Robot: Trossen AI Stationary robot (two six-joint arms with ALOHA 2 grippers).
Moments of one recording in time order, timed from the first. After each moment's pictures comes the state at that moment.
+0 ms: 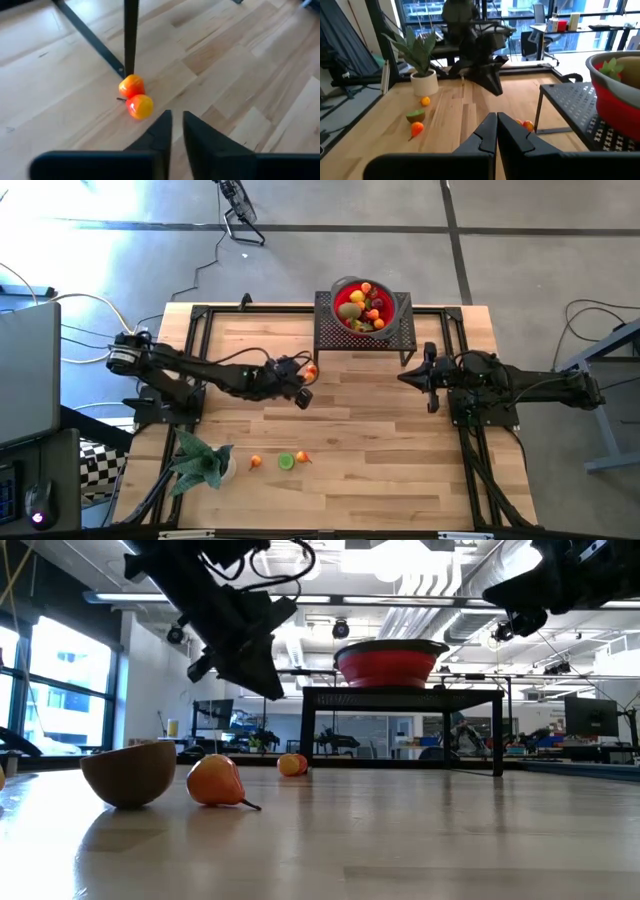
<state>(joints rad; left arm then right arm) -0.06 1.49 0.90 -0.18 -0.52 -0.76 -0.09 0.37 0.29 -0.01 -0.05 0.06</state>
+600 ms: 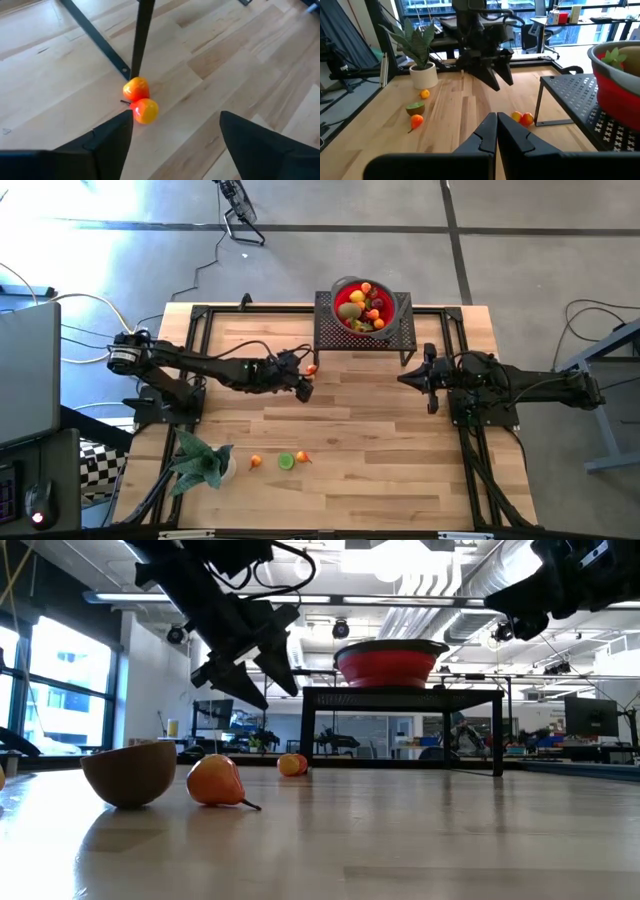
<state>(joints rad) 0.01 1.49 0.90 -0.18 -0.44 -0.76 -0.09 0.37 0.29 -0.04 -0.05 0.06</state>
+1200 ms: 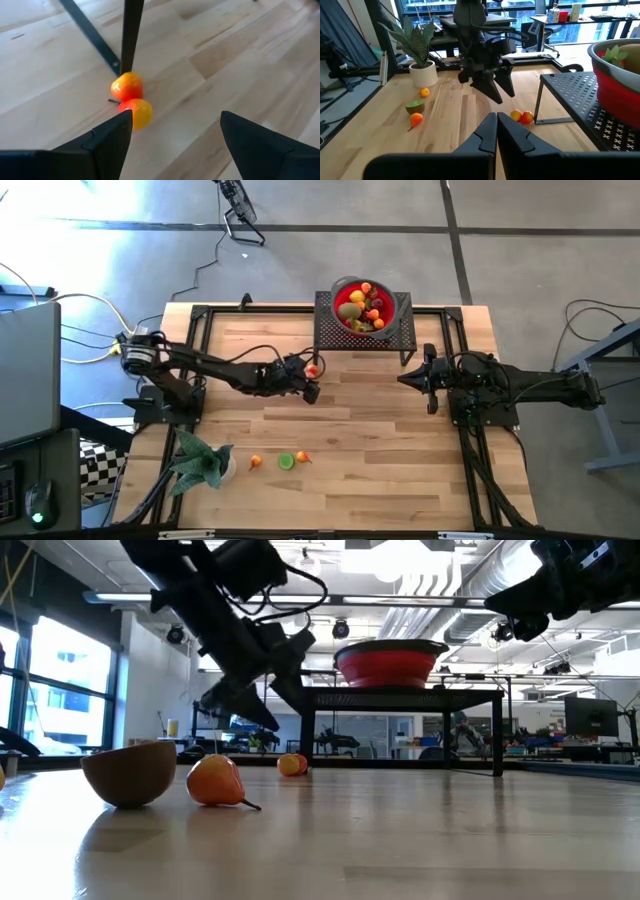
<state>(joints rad) 0.01 1.62 0.90 -0.06 -0.44 -0.80 -0.09 0.37 0.29 -0.06 -0.05 0.06</state>
